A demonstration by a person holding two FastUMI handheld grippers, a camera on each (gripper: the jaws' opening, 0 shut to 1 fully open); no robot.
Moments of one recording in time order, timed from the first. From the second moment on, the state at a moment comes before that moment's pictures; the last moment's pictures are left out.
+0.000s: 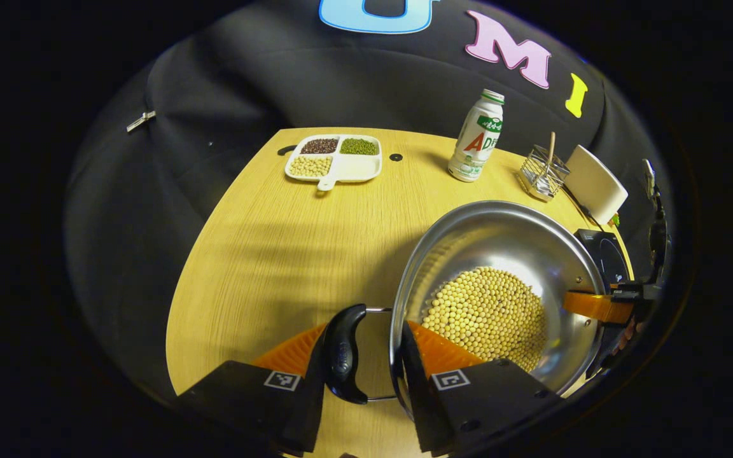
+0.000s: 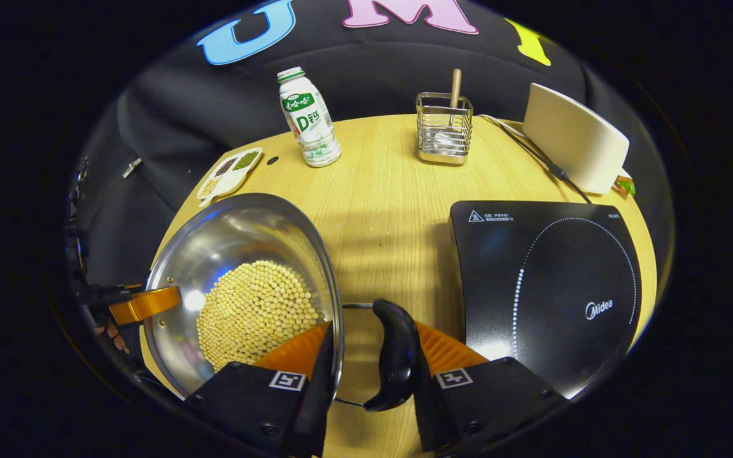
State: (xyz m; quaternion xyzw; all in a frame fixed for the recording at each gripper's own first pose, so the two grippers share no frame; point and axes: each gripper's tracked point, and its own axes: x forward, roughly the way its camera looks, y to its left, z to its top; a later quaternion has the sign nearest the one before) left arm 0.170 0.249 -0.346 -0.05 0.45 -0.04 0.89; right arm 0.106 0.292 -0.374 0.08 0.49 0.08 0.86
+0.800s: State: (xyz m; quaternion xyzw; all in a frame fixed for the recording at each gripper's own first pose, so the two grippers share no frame) left arm 0.141 0.128 -0.255 -0.05 0.44 -0.05 0.89; right arm 0.098 0.162 -0.288 0.08 0.48 0.09 0.87
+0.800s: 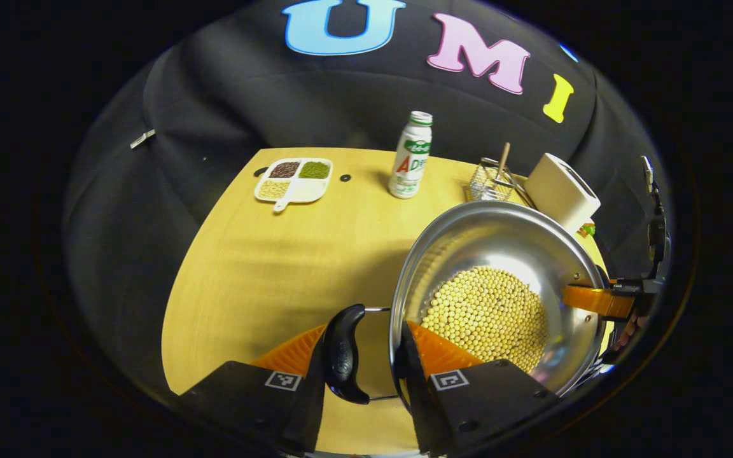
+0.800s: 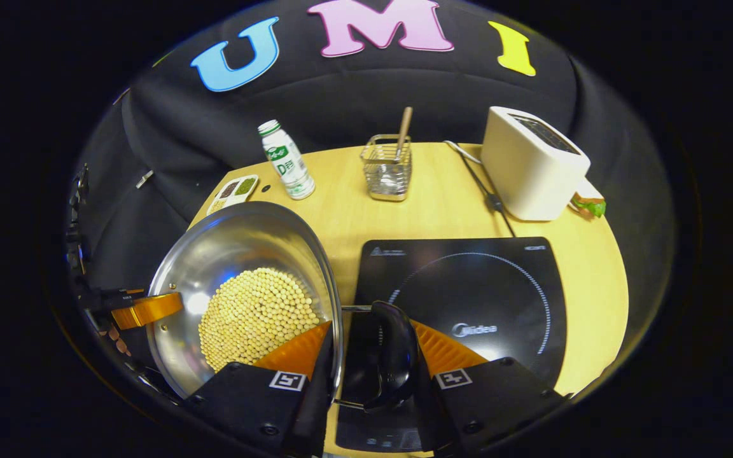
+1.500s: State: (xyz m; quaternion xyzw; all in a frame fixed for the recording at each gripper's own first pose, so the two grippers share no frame) left arm 0.154 -0.031 -0.245 -0.04 0.44 -0.08 0.89; right arm 0.104 -0.005 -0.290 0.09 0.49 0.05 0.87
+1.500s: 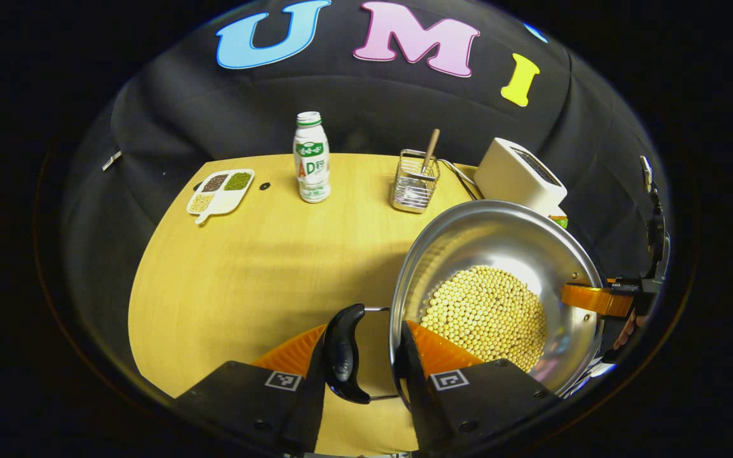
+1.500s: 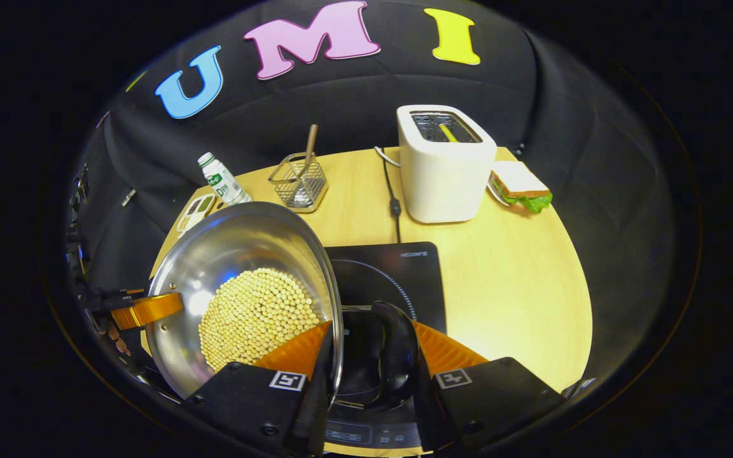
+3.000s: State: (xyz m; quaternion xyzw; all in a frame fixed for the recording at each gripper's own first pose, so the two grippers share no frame) left arm 0.184 -0.090 -0.280 -0.03 0.44 -0.09 0.89; right arm 0.123 -0.059 -0.338 0.12 0.50 0.04 0.86
